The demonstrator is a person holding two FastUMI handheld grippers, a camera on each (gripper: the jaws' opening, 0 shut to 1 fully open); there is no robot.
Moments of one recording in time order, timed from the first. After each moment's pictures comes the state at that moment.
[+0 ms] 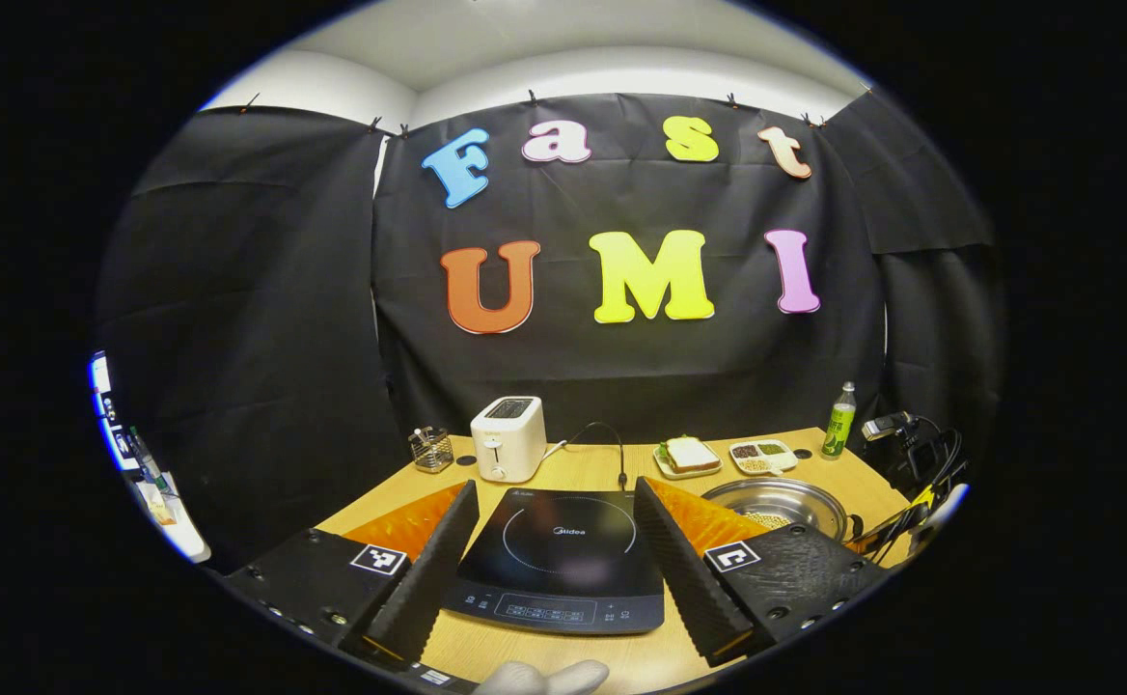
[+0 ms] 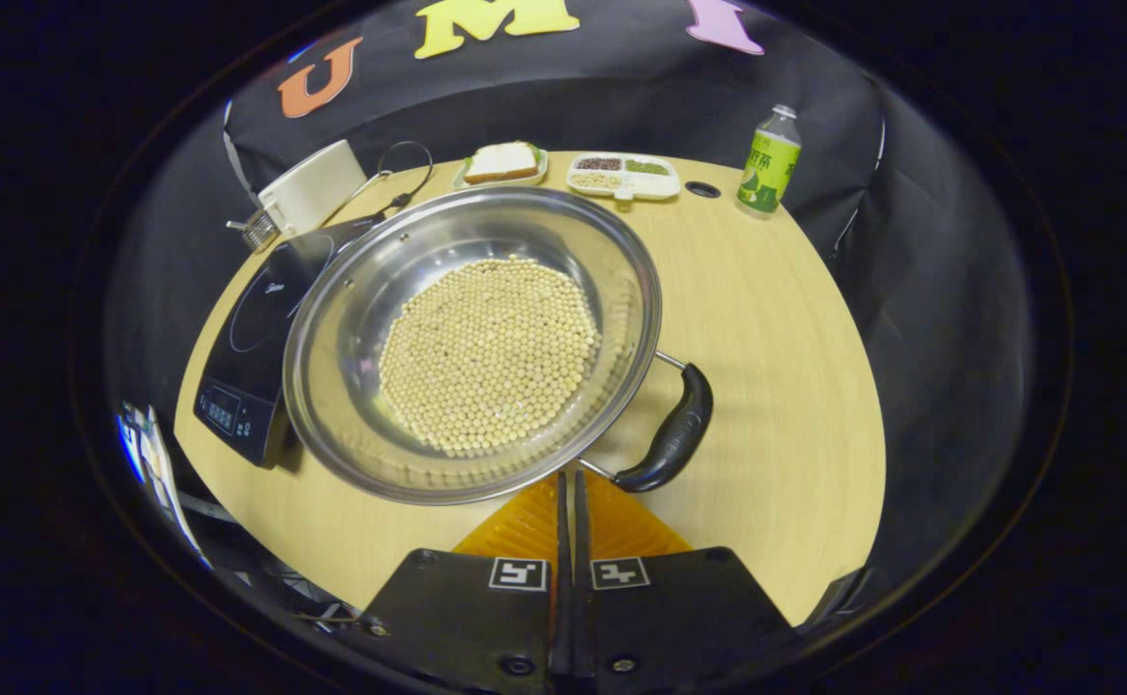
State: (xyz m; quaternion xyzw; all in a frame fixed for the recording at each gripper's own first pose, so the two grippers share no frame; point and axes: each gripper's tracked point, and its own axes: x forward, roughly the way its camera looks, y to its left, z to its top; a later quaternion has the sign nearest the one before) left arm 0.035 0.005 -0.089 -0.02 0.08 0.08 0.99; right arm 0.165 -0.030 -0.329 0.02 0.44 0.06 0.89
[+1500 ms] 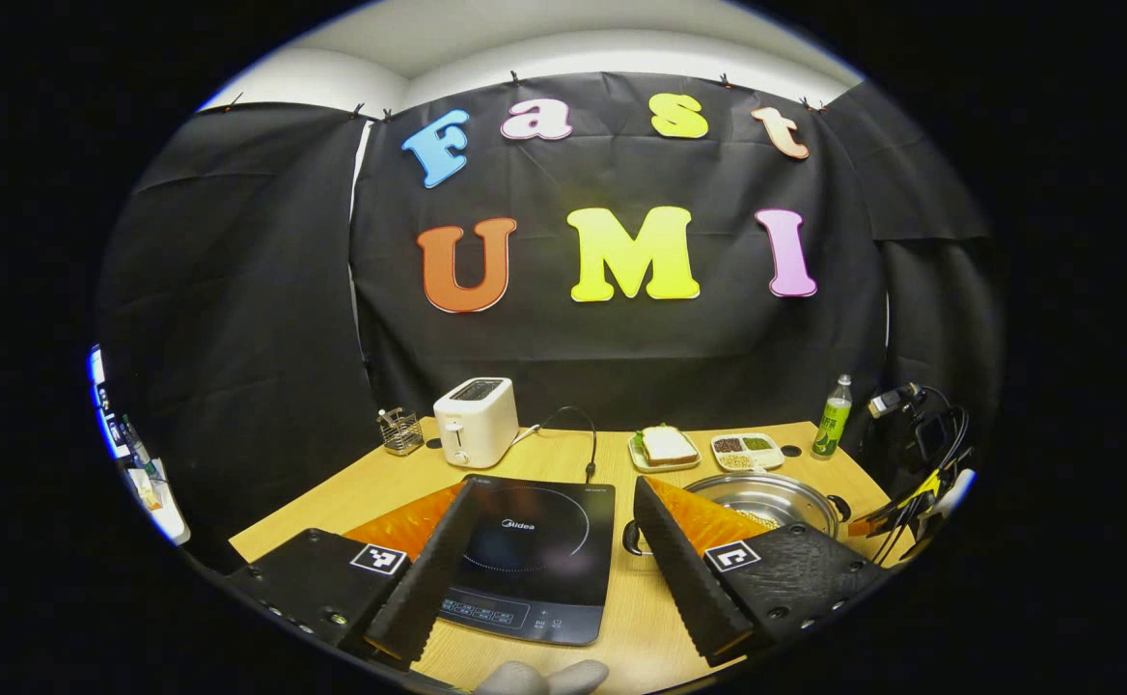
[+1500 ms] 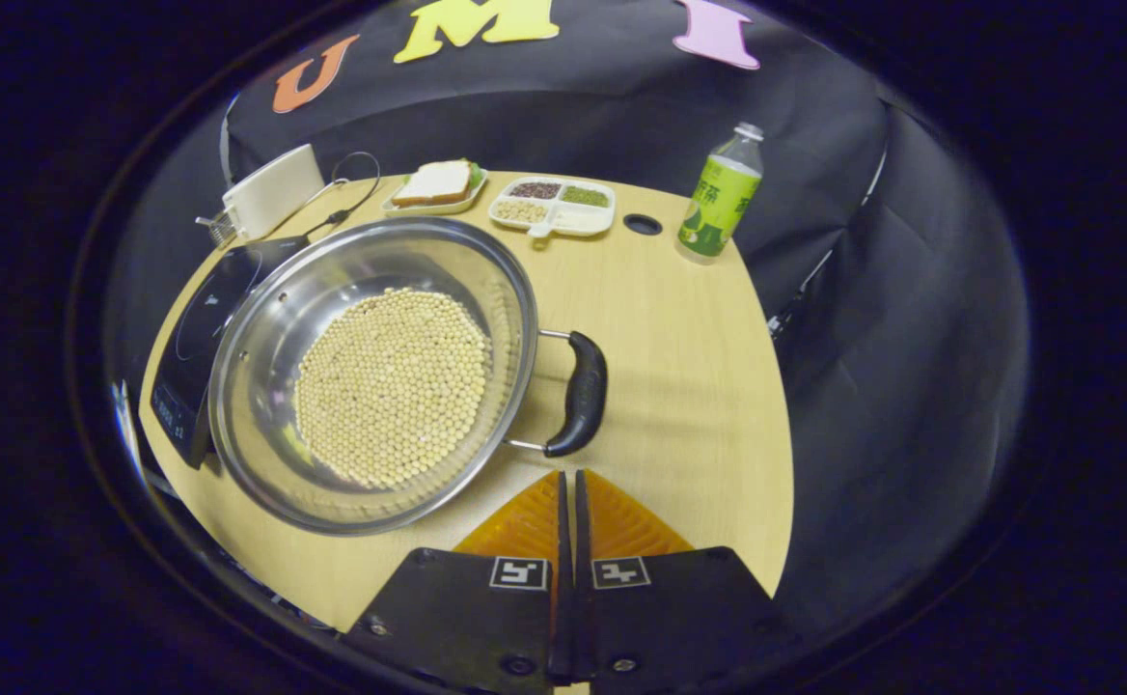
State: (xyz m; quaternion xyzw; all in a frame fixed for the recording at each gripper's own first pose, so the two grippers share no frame) left arm 0.062 -0.058 -0.104 -0.03 0.11 0.07 0.99; right arm 0.204 -0.124 -0.304 -0.02 0.41 0.02 0.91
